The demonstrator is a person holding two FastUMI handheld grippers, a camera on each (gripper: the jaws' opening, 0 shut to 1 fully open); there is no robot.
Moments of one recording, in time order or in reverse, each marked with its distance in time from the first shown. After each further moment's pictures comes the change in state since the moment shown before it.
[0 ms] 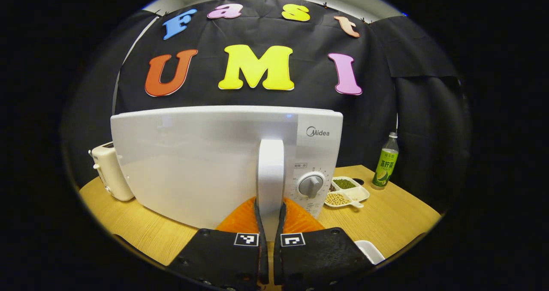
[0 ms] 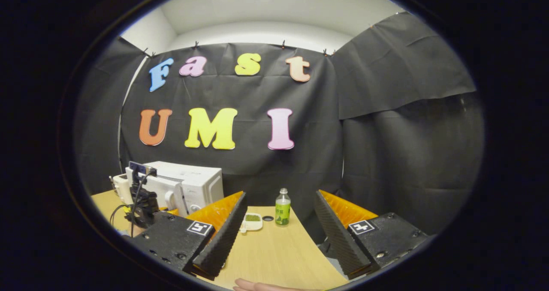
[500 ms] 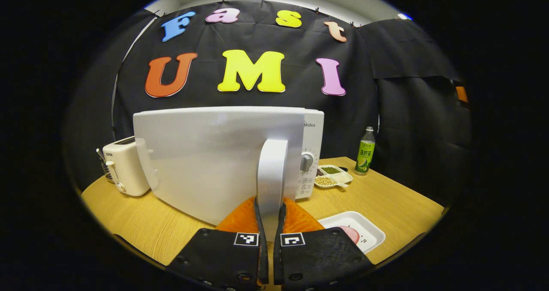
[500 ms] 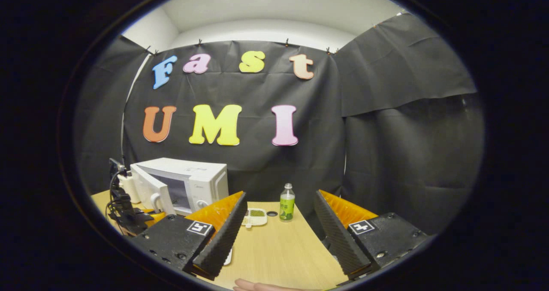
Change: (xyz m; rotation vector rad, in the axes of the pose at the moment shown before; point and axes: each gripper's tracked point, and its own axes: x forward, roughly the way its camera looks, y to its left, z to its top) left arm -0.087 0.026 -0.016 0.027 -0.008 -0.081; right arm -0.021 0.021 -0.003 -0.016 0.020 0.013
